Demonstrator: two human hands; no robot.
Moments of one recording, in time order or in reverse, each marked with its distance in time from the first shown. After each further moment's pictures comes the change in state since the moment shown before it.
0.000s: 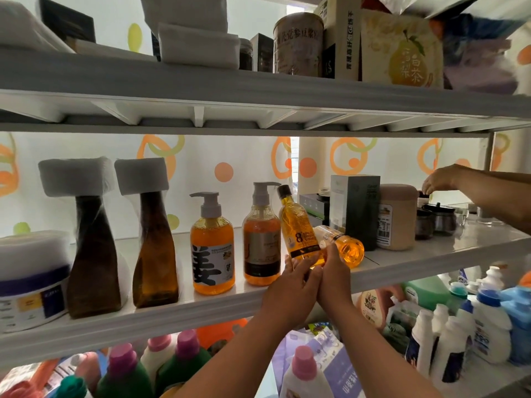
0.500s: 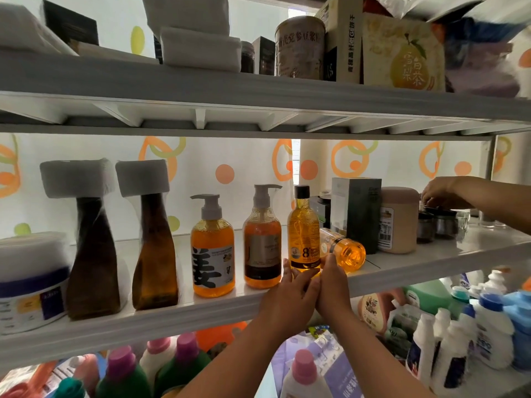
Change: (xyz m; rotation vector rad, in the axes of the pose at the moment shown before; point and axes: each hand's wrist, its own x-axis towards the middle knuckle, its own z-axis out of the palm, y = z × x) left_hand -0.004 -0.005 -0.001 0.175 -0.067 -0.007; right_hand 0.004 0.017 0.013 -0.069 -0.053 0.016
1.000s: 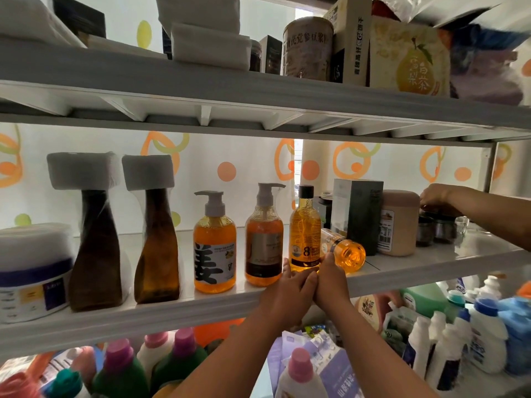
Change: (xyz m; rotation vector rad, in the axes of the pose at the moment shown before) left_hand 0.010 -0.007 0.000 -0.126 -0.055 -0.050; right_hand 0.013 -0.003 0.001 -0.045 -0.086 0.139
